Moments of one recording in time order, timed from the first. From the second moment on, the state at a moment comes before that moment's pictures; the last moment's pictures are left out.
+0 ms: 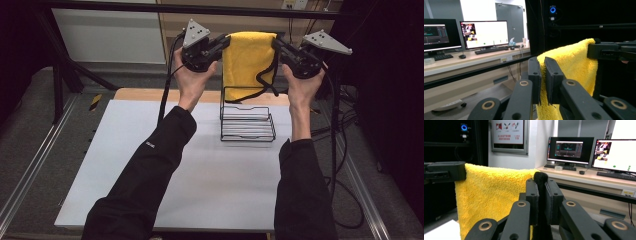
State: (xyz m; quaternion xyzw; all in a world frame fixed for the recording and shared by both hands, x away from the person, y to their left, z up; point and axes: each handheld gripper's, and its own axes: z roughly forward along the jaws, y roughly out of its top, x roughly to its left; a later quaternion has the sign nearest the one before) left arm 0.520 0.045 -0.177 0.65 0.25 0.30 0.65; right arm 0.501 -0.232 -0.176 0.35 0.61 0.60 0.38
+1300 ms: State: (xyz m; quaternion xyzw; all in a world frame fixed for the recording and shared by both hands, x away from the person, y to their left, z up) left arm 0.487 0.037 -0.200 0.70 0.20 0.28 0.63; right arm 0.468 -0.260 -0.211 0.33 0.63 0.60 0.37
